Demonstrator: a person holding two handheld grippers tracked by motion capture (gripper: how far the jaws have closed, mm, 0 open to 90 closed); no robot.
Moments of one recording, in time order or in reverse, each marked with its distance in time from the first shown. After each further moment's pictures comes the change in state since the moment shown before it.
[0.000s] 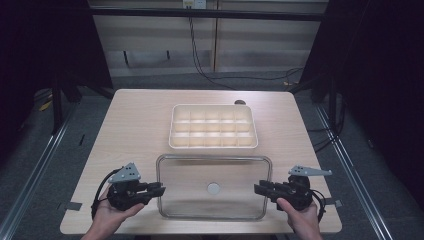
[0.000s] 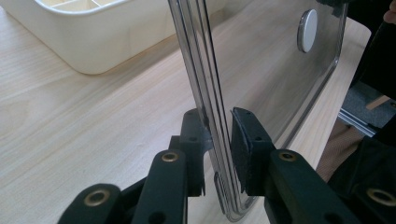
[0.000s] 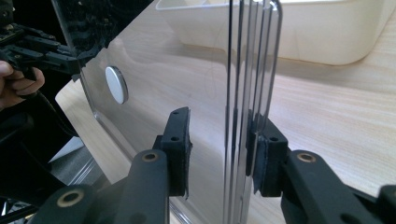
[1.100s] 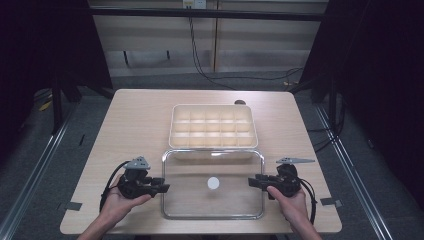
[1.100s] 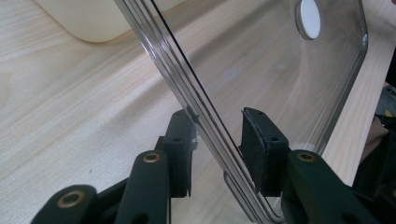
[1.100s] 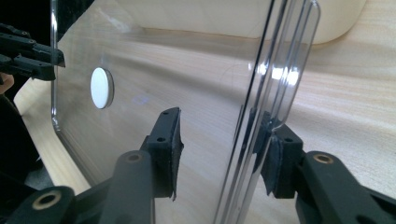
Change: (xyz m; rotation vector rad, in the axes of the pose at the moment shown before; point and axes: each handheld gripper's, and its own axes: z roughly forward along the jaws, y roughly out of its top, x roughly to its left) left arm 0.033 0.002 0.036 0.133 -0.027 -0.065; right arm -0.033 0.008 0.042 0.102 -0.054 0.074
